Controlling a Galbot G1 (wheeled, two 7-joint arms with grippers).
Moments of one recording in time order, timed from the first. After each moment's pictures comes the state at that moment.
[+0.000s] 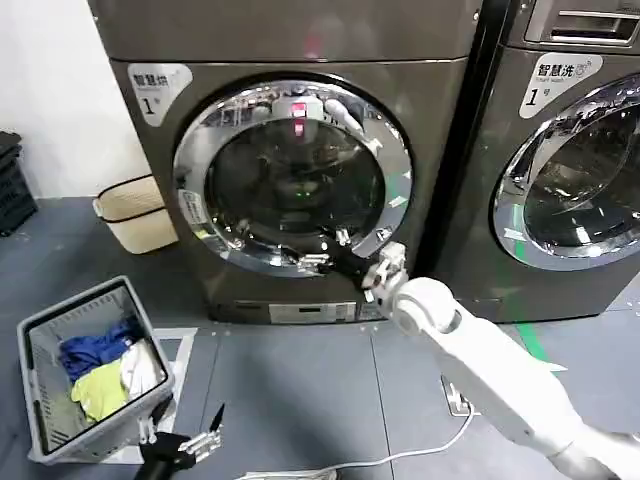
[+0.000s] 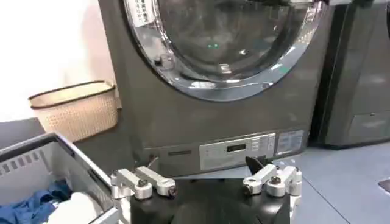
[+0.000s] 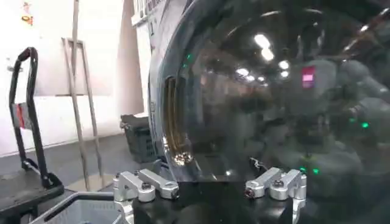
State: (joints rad) left arm 1.88 -1.42 -0.70 -2.29 -0.09 0.20 0.22; right arm -0.34 1.10 -0.30 1.52 0.83 -0.16 -0.18
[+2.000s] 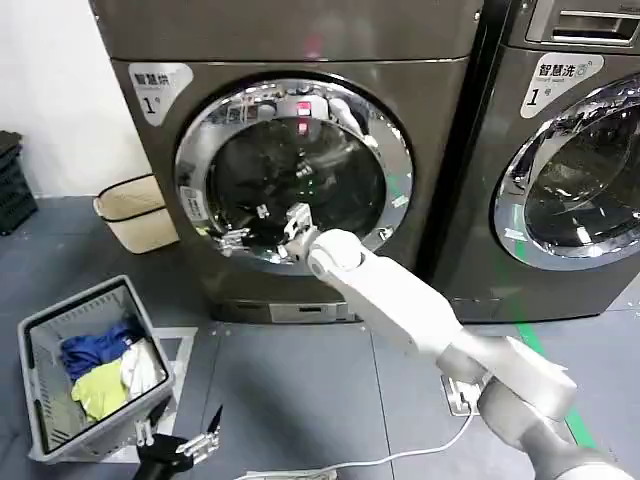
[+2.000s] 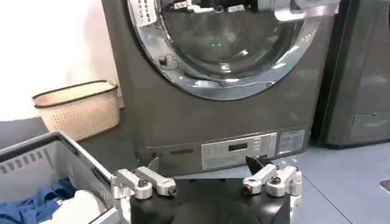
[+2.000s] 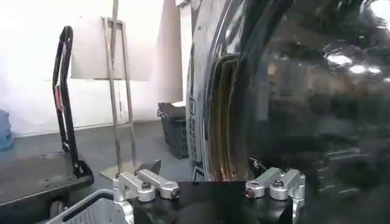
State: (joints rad) left arm 1.89 -1.42 -0.70 -2.29 -0.09 0.19 0.22; right arm -0.06 1.43 -0.48 1.06 0.82 -0.13 -0.31
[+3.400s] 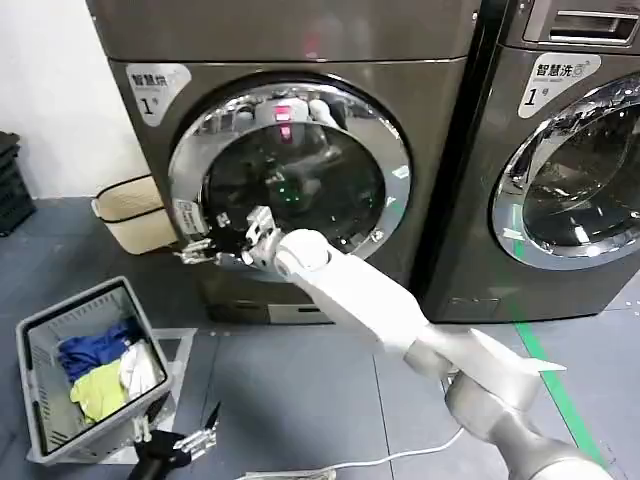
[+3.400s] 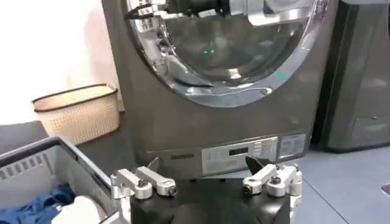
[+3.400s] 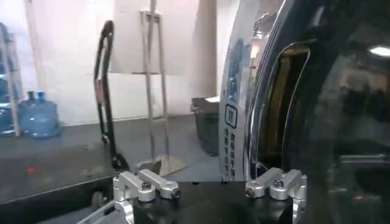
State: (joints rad) left arm 1.87 -1.41 -0.72 -2.29 -0.11 0.20 0.22; right arm -0.09 1.42 -0.53 1.16 0.81 -0.16 -0.48
